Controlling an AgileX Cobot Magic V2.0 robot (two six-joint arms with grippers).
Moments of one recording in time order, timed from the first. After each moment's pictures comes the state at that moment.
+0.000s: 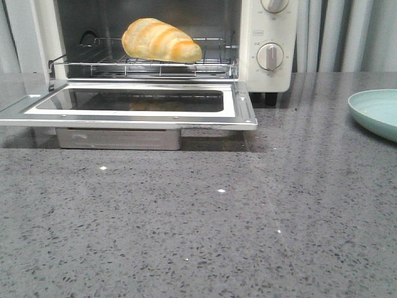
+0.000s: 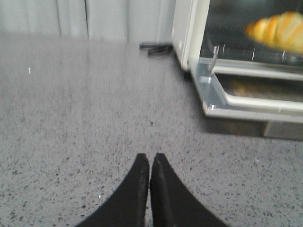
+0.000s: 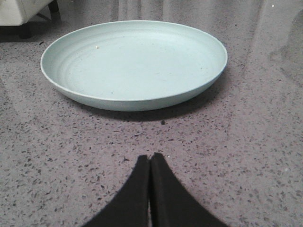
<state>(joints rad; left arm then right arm) -0.07 0.00 0.00 0.02 0.22 -0.13 -0.12 -0.01 0.01 -0.06 0.33 0.06</state>
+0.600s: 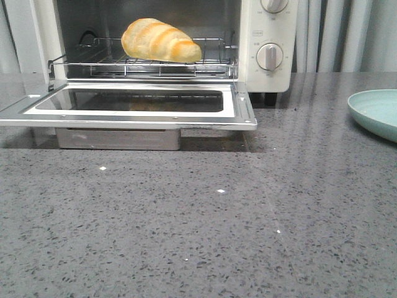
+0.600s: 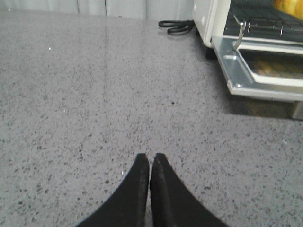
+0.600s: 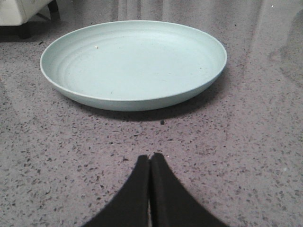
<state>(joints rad) -0.02 0.00 0.00 0.04 0.30 -0.13 -0.12 -0.01 0.01 -0.06 0.33 0.06</state>
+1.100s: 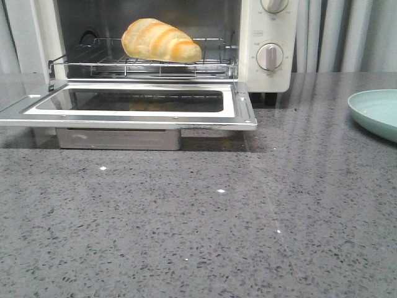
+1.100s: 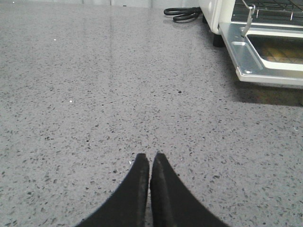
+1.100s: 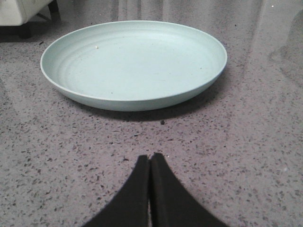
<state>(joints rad) -0.01 0.00 0.00 0.07 0.33 -0.13 -0.12 -0.01 0.01 -0.06 0.33 0.06</state>
